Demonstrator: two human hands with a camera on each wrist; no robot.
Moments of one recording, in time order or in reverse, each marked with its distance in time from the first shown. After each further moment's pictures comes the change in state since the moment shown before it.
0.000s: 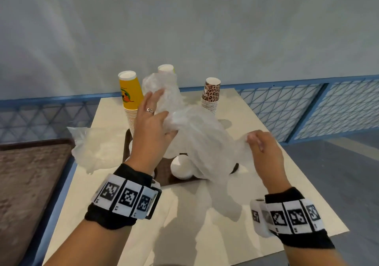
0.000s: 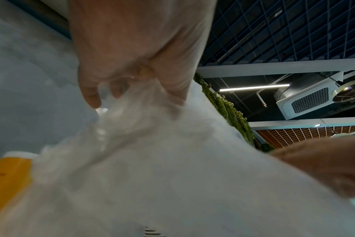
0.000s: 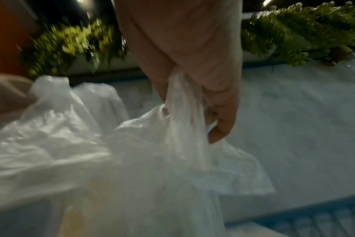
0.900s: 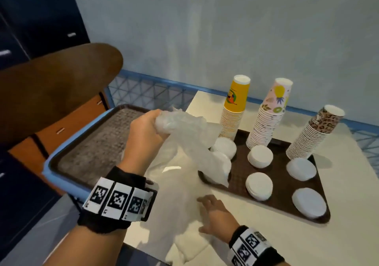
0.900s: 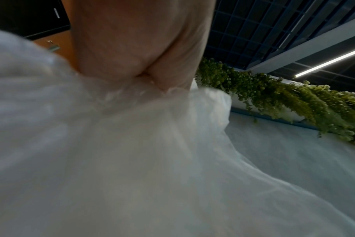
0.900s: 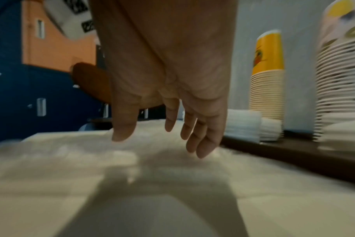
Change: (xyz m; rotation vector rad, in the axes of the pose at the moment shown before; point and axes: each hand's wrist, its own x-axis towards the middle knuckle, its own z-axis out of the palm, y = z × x) left_hand -0.092 -0.116 -0.136 -0.087 0.260 -0.468; right_hand -0.131 -0.044 0.214 -0.384 -1.234 -0.477
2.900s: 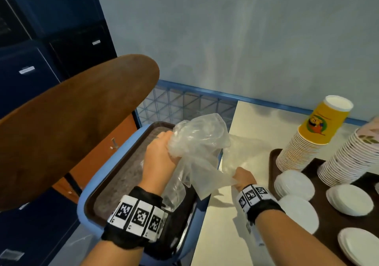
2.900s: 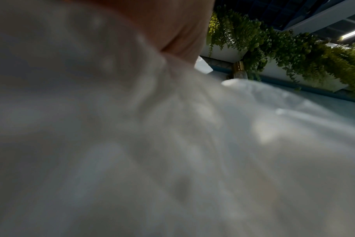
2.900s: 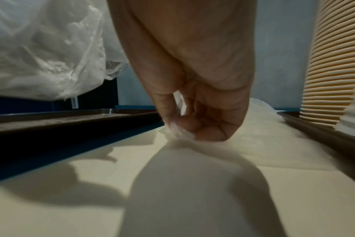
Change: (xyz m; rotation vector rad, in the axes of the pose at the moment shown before) left_hand 0.109 -0.179 -0.041 0.231 -0.013 -0.109; right_hand 0.261 -0.076 -0.077 0.211 0.144 0.531
